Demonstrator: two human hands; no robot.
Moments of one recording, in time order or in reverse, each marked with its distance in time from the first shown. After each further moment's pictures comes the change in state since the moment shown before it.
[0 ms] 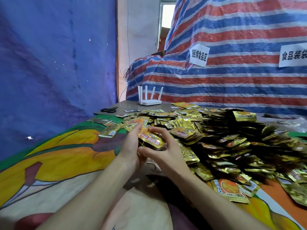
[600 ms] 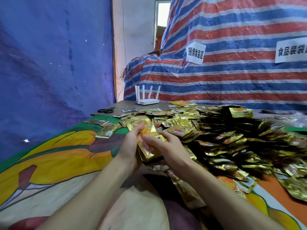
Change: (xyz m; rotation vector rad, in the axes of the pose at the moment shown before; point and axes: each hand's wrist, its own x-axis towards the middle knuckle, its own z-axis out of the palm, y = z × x) left_hand 0.000 -0.005 0.003 0.129 -0.103 0.110; right_hand 0.008 -0.003 -0.017 0.183 -0.075 0.324
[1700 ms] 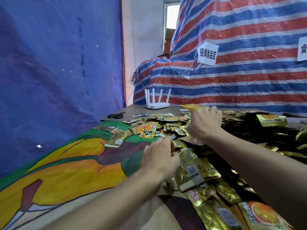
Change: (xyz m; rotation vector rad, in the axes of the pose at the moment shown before) left_hand 0.015 -0.010 0.014 1.643 0.193 0.474; right_hand 0.127 -0.040 -0.052 -1.680 0.450 0.039
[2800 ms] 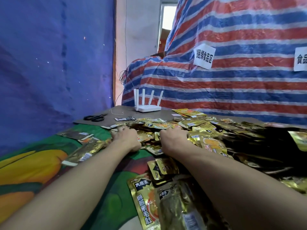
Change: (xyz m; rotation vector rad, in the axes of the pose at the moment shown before) left_hand 0.210 -0.119 0.072 0.534 -0.279 -0.303; right_hand 0.089 -0.059 0.099 -0.116 -0.209 -0.322
